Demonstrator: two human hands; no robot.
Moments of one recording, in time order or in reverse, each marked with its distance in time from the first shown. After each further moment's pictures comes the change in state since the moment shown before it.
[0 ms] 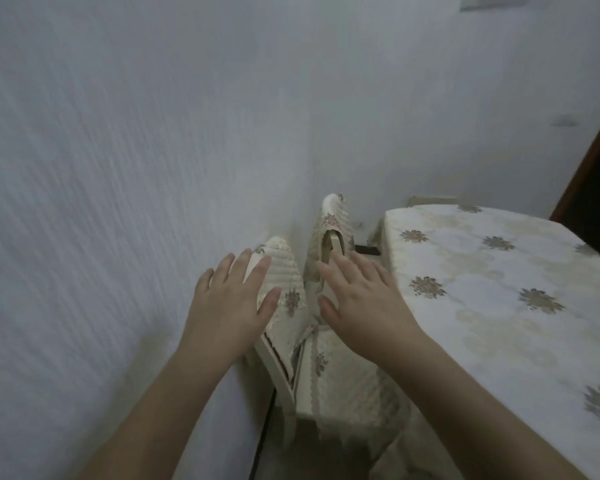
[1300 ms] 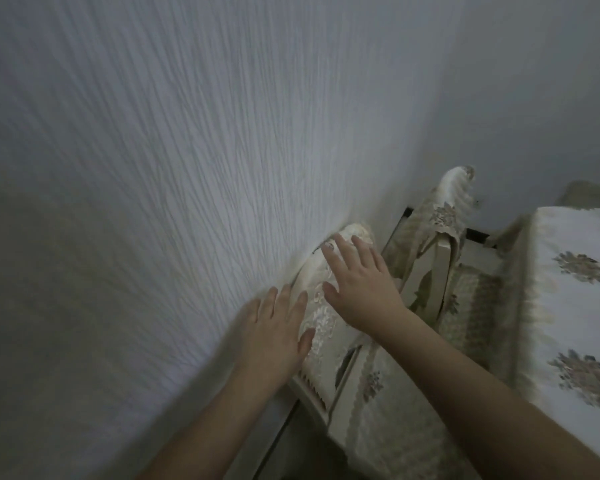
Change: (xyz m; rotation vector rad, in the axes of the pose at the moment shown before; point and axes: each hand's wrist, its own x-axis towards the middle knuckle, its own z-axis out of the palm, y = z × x) left_hand 0.150 -0.075 0.226 0.054 -0.322 -0.279; right_hand 0.326 0.024 0.205 0.050 -0.154 -0.344
